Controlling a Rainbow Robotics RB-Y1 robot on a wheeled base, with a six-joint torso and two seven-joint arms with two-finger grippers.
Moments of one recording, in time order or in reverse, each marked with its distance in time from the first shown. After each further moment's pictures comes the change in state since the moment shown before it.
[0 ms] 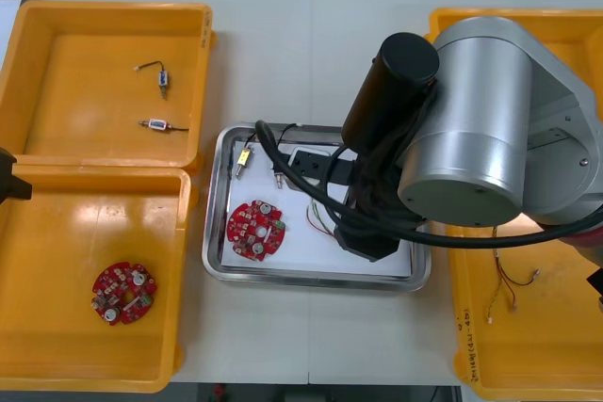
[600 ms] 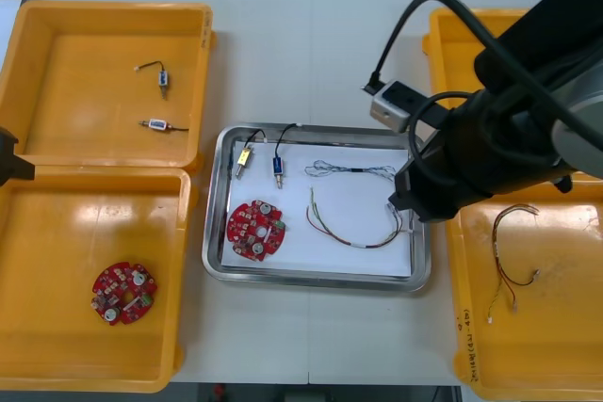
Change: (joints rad) right arm 0.165 -0.081 -0.373 -0.087 -0.123 0.000 -0.150; left arm -0.057 0.000 -0.002 0.001 0.000 0.000 0.000
